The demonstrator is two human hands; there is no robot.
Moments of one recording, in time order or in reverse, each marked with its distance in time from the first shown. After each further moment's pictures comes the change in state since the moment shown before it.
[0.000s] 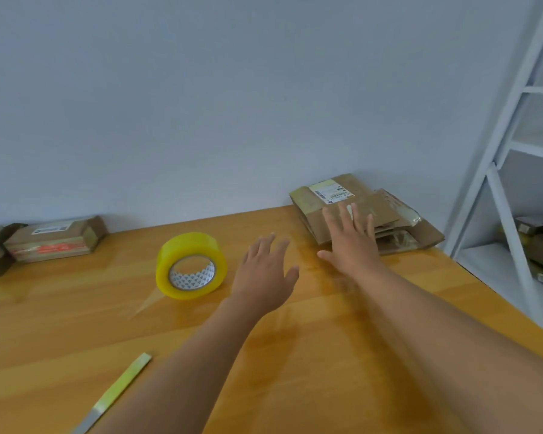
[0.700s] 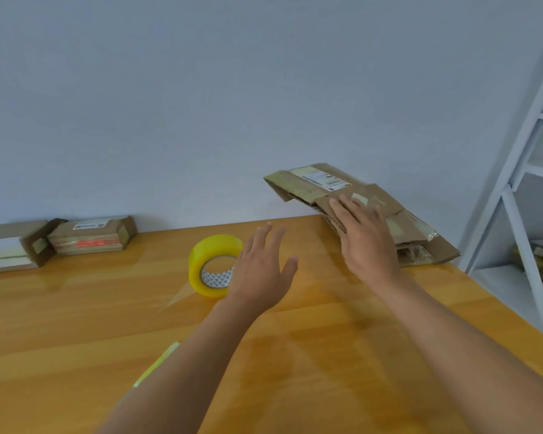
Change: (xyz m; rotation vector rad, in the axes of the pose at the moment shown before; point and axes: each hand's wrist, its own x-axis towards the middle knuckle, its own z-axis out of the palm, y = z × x) left_hand -0.036 -0.028 -0.043 -0.175 0.269 0.032; right_hand -0.034 -0.037 -0.058 0.246 0.561 -0.241
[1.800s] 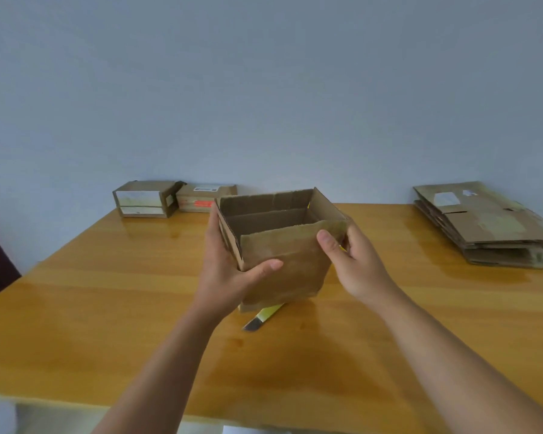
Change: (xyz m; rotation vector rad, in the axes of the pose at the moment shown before) left_hand -0.150 -0.136 -0.123 -0.602 0.380 -0.179; right_hand -0.039 -0.221 -0.009 1.268 -0.390 0.217
